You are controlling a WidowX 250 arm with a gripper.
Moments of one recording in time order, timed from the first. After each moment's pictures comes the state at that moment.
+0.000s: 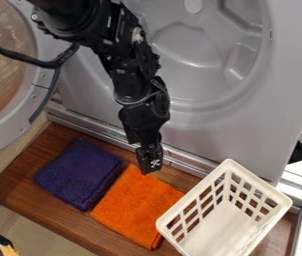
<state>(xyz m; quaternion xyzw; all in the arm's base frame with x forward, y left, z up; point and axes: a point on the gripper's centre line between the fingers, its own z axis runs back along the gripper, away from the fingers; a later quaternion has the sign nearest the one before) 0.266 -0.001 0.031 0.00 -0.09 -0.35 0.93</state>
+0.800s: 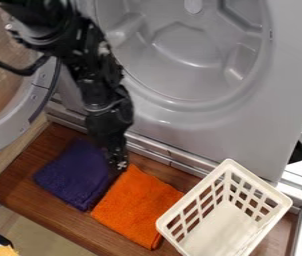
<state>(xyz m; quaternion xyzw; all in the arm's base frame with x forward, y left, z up) 0.254 0.053 0.006 0.02 -0.06 -0.29 0.96</state>
